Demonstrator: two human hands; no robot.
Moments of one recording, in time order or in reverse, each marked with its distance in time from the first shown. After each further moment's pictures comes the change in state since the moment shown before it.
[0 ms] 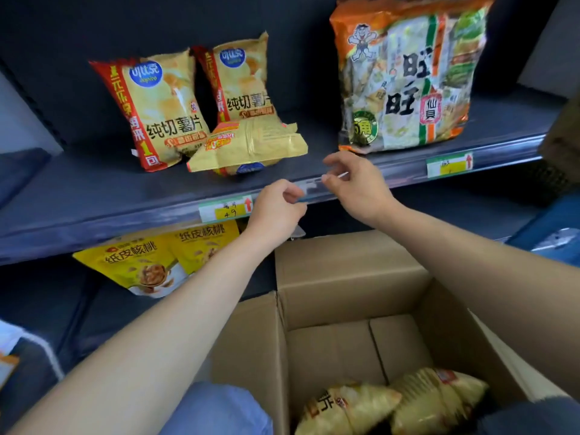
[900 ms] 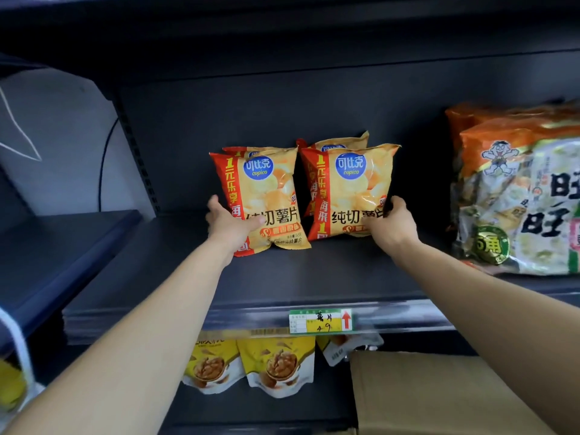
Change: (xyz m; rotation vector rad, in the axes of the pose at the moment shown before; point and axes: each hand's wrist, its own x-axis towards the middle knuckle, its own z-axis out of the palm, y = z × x) left_hand 0.144 -0.085 -0.195 -0.272 0.442 -0.287; right_hand 0.159 -0.058 0.084 0.161 0.158 0.292
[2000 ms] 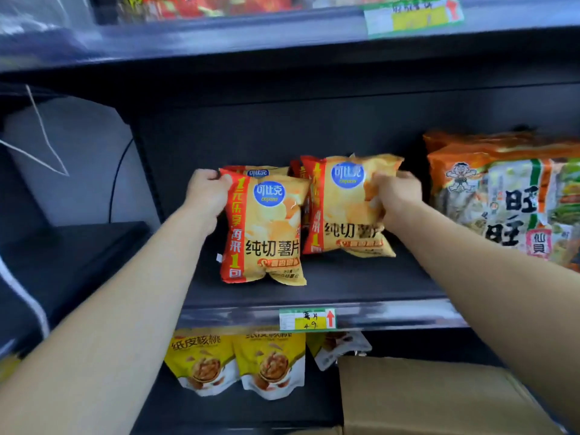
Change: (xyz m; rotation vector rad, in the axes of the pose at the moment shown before) left_hand -0.043 0.081 -0.034 -0.252 0.030 0.138; right_hand -0.009 -0.071 -0.054 0.590 0.083 0.133
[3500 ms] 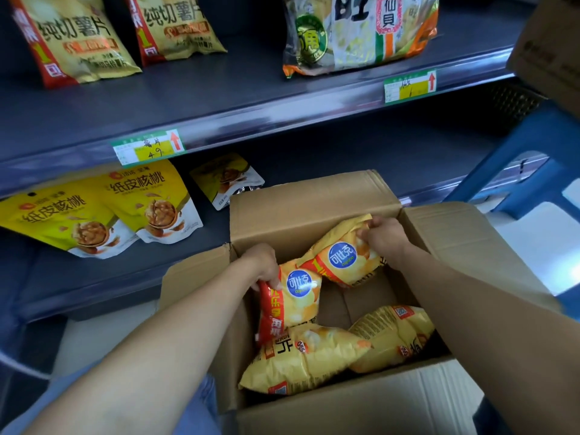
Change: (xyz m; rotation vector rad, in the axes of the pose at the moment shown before) left_hand -0.281 -0.264 0.148 1.107 -1.071 -0.507; right_hand -0.095 0.274 -0.307 -0.723 -0.005 0.440
